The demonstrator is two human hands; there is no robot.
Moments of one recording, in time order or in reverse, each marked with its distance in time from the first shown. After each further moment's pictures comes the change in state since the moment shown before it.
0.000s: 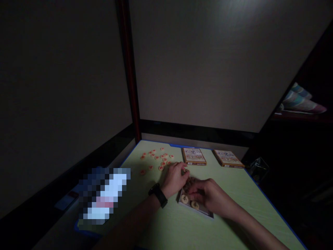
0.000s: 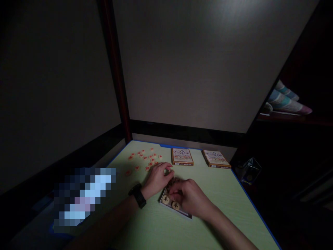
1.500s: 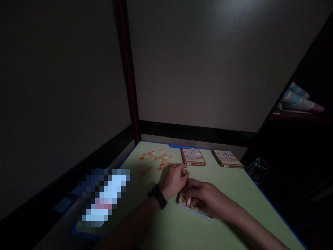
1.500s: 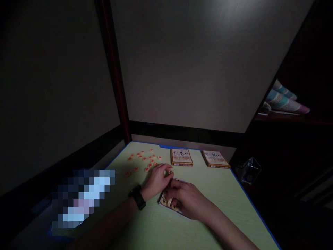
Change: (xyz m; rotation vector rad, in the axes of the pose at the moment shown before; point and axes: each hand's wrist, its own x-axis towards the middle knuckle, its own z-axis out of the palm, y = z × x) left_hand 0.000 -0.005 0.007 0.001 0.017 0.050; right_hand -0.001 0.000 0.000 -0.227 -0.100 -0.231
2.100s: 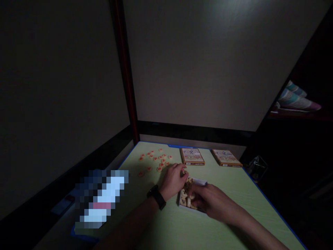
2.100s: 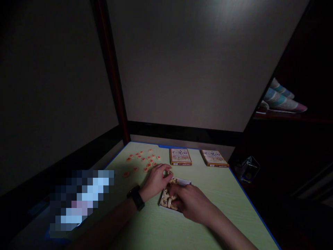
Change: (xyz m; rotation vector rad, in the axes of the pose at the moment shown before) left_hand -0.002 0.001 -0.003 -0.019 -0.027 0.001; right_hand -0.012 -0.002 -0.002 0.000 -0.026 0.246
